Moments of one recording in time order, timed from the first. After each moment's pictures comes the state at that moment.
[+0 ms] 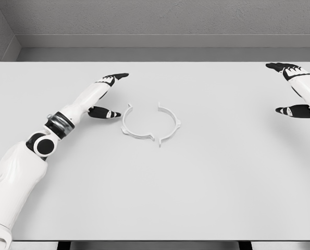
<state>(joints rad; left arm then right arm) -0.51 0.29 -0.39 -0.95 -0.44 -0.61 -0.07 -0.23 -0.34 -0.38 -1.51 0.57 -0.61 0.61</state>
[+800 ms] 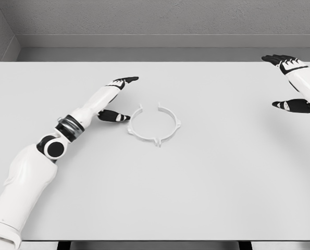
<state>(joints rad) -0.50 0.23 -0.39 -0.96 -0.46 -0.61 -0.07 -0.23 -0.34 -0.36 -1.57 0.54 -0.61 0.61</state>
